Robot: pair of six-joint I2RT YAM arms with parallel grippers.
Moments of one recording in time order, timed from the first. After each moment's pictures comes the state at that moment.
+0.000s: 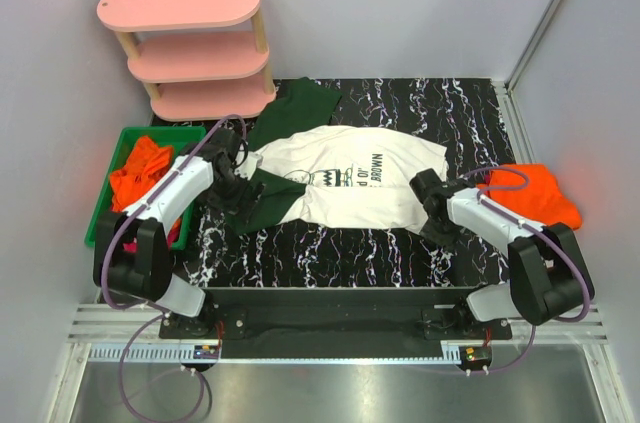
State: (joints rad) left arm -0.23 1.49 1.09 -0.99 0.03 0.18; right arm 0.39 1.39 0.76 -0.90 0.39 1.05
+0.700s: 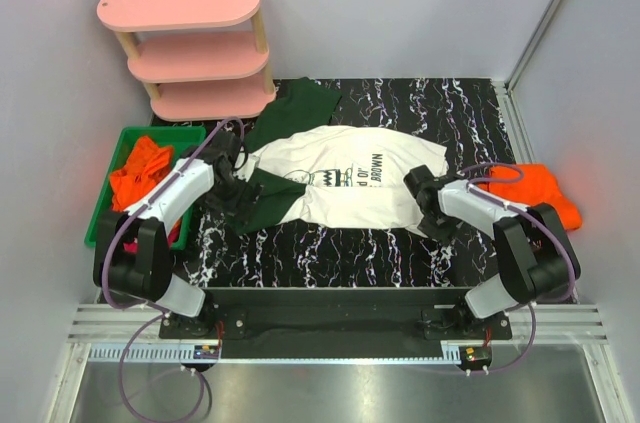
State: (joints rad) left arm -0.23 1.49 1.05 -0.95 -0.03 0.16; right arm 0.39 1.50 0.79 -0.85 0.46 1.11
